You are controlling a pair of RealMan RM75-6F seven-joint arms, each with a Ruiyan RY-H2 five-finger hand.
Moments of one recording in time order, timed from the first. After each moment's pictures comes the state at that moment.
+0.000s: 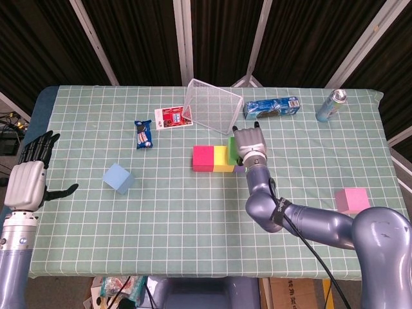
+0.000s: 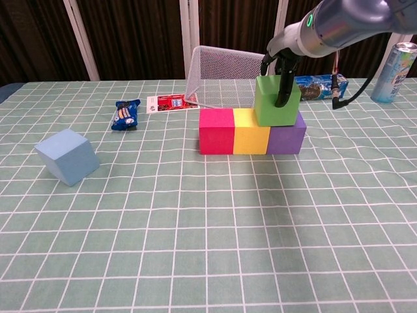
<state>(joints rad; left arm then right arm) -0.35 -1.07 -0.24 -2.06 1.10 1.43 0.32 1.36 -1.44 0.28 -1.43 0.22 0.93 -1.09</state>
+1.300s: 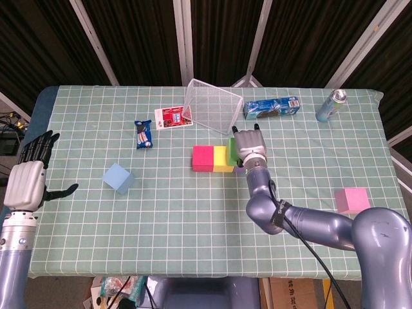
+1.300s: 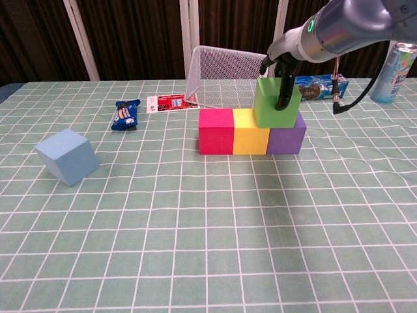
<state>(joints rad) -0.35 -1.07 -0.24 -2.07 1.10 1.44 0.32 1.34 -1.45 0.29 -1.43 0.19 0.94 -1.06</state>
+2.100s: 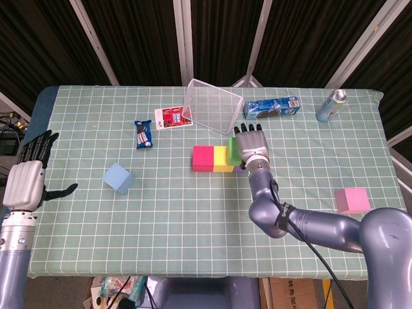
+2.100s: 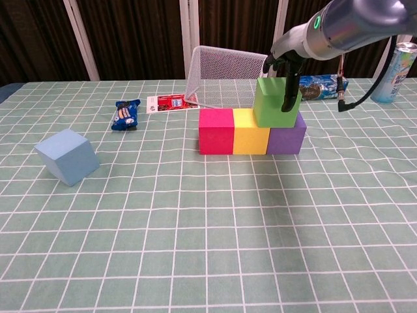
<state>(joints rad) -0.35 -1.06 -0.24 -2.07 1.10 1.44 0.31 1.33 -1.40 0.28 -1.52 0.17 0.98 -1.06</state>
